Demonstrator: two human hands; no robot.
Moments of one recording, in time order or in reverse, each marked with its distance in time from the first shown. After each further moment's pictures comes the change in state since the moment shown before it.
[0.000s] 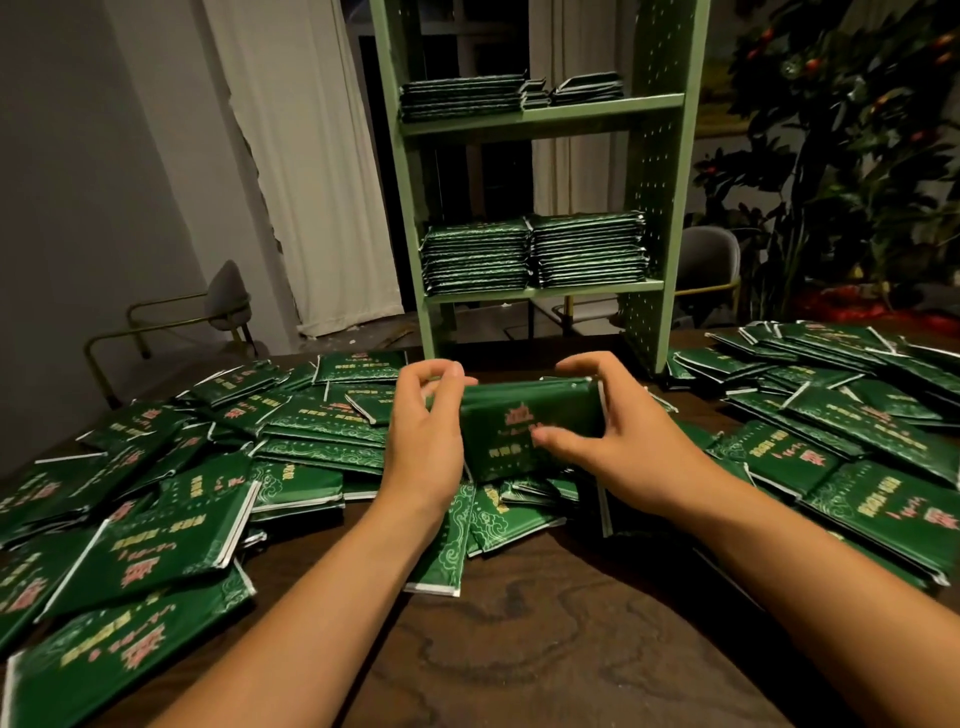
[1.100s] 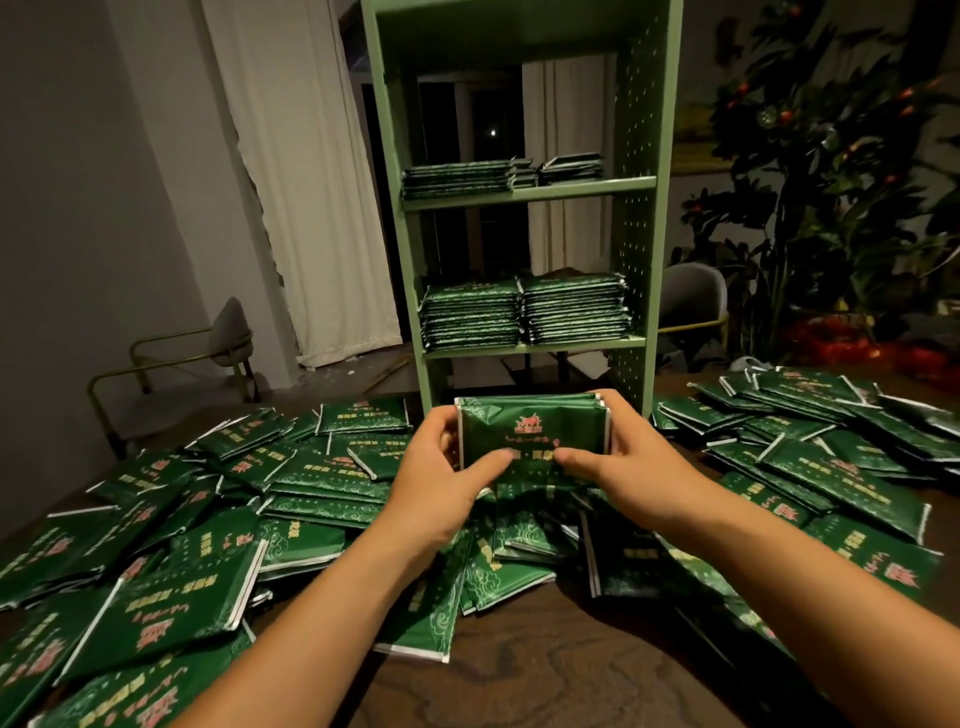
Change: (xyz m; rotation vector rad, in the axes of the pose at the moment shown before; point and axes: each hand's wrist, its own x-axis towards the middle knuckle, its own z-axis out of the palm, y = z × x) left_hand 0.012 0.010 -0.006 0.210 -0.269 -0.075; right_hand 0.015 -0.013 -0.022 0.187 -0.031 0.146
